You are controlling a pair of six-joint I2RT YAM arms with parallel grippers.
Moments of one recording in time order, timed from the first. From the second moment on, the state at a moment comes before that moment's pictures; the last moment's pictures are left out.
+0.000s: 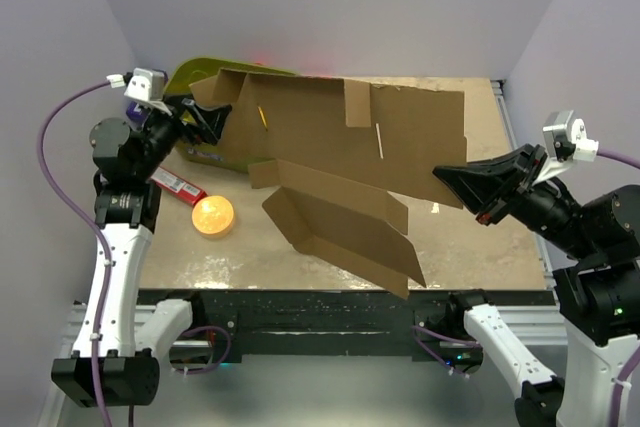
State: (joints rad) left arm 0.02 0.93 1.07 -0.01 0.48 -0.26; right arm 0.17 0.72 1.54 -0.66 -0.70 0.35
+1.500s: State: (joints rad) left arm -0.13 0.89 0.72 0.30 0.63 -0.31; right arm 0.17 0.69 1.14 -0.58 -0.13 0.43
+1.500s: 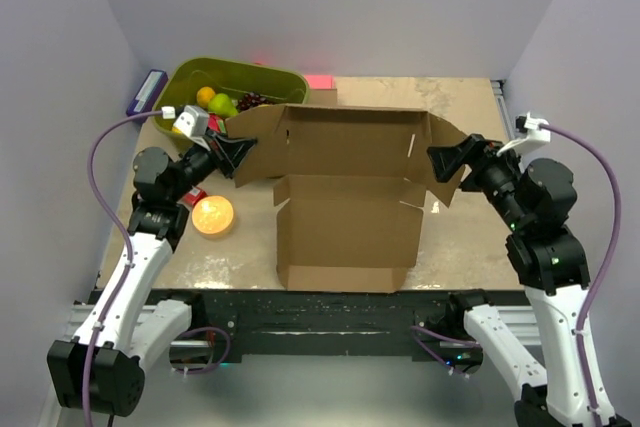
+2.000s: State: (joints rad) left arm -0.17 0.89 0.72 0.24 0.54 -0.27; right arm 0.17 0.55 0.91 -0.29 -0.29 0.84
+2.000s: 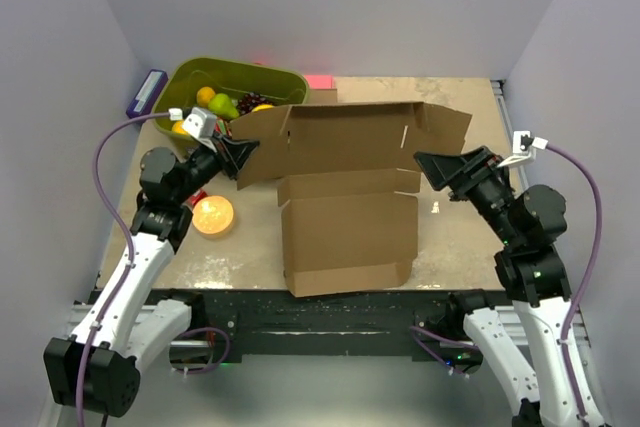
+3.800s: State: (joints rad) left arm -0.38 0.79 0.69 0.14 0.42 -0.06; right arm 0.49 1.06 0.79 0.35 0.08 1.30
